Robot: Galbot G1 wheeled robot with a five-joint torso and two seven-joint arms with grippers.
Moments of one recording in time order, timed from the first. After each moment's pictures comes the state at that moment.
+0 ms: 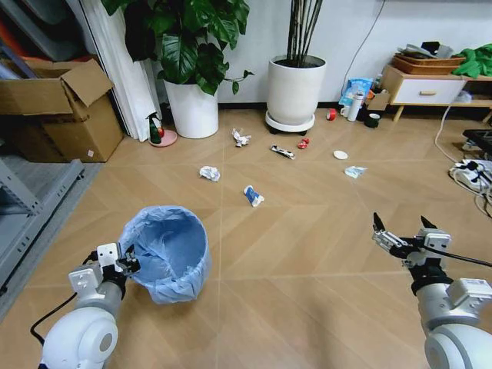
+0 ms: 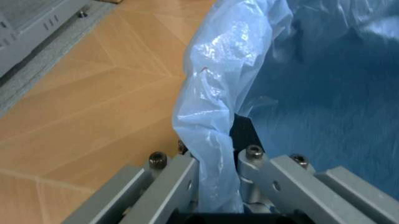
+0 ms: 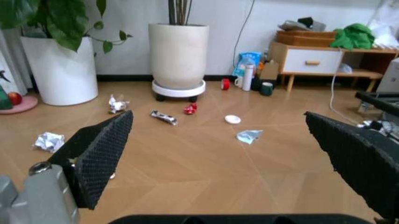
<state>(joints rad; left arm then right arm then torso) 1.50 -1.19 -0.63 -2.23 -0.61 0.58 -0.41 -1.65 1.37 0.87 2.33 0.30 -0.23 0.02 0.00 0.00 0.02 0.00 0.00</state>
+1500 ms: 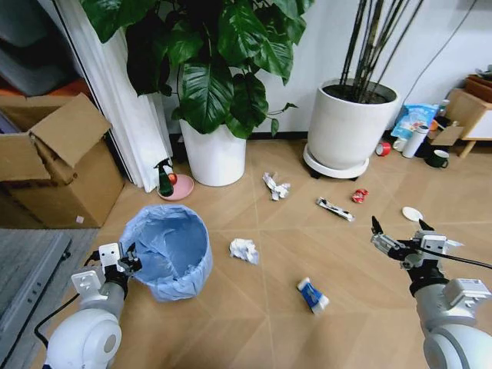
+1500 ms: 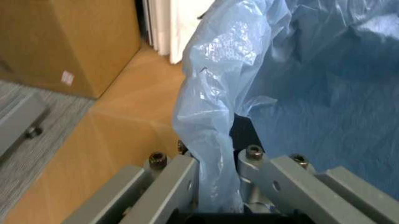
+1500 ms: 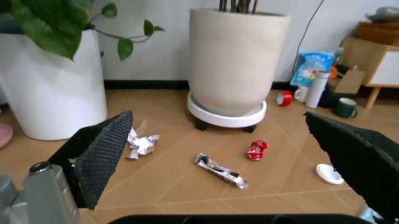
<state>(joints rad) 1.50 -1.21 -0.63 -2.21 -0.57 0.50 -0.39 -1.63 1.35 0.85 2.29 0.29 -0.27 0.01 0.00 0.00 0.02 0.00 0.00</state>
